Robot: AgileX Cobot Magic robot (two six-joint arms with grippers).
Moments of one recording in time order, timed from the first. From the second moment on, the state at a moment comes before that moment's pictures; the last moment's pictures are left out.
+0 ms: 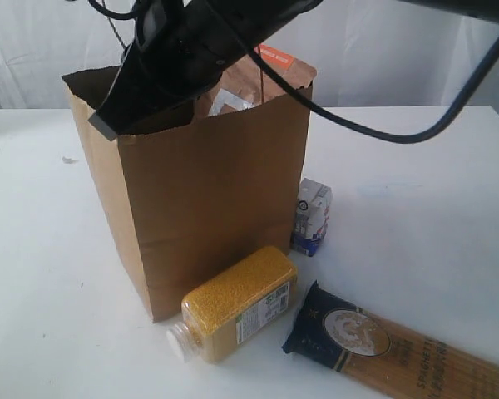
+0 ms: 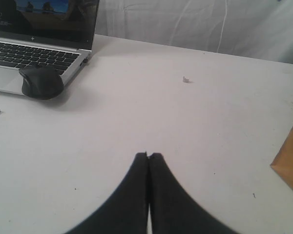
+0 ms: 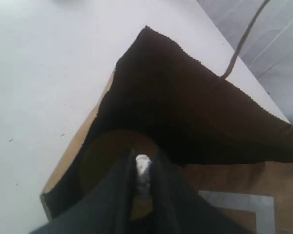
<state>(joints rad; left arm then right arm) -0.16 0.06 -0.06 0.66 0.43 -0.81 0.86 1.66 -1.62 0.00 0.71 -0.29</state>
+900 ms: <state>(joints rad) -0.16 0.06 -0.06 0.66 0.43 -0.81 0.86 1.45 -1.62 0.00 0.76 -0.18</state>
